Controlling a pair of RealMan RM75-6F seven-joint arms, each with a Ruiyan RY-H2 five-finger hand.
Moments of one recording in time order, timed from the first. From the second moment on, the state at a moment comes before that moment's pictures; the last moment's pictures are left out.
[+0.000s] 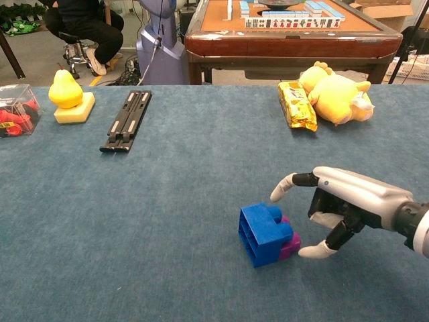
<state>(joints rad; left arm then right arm) -0.04 -1.17 -0.01 -1.76 1.54 1.53 0.23 0.47 -1.59 0.04 -1.59 -1.31 0.96 -0.11</state>
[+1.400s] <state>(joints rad) -0.04 -1.18 0.00 -1.75 1.54 1.53 0.23 0.51 -1.67 0.05 -1.51 -1.28 0.91 -0.05</state>
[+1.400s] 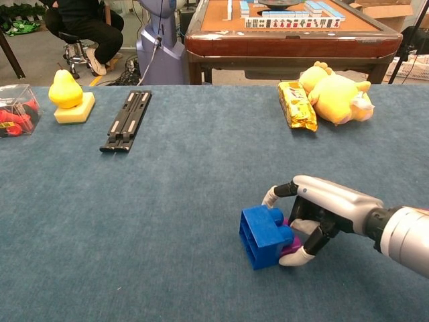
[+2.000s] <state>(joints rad) -0.04 -1.18 -0.01 -1.77 1.54 1.53 0.23 0.50 -1.63 0.06 -1.55 -1.32 0.95 0.00</state>
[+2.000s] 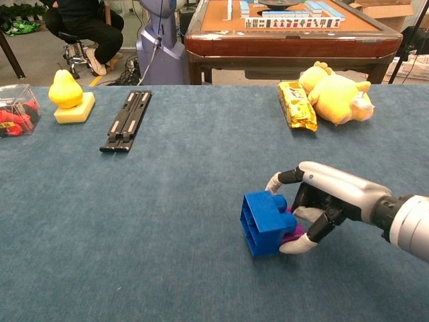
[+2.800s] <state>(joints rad) -0.24 -1.16 -0.14 -1.95 1.49 1.33 0.20 0.53 -1.47 0.17 -1.70 -1.36 1.04 0.01</state>
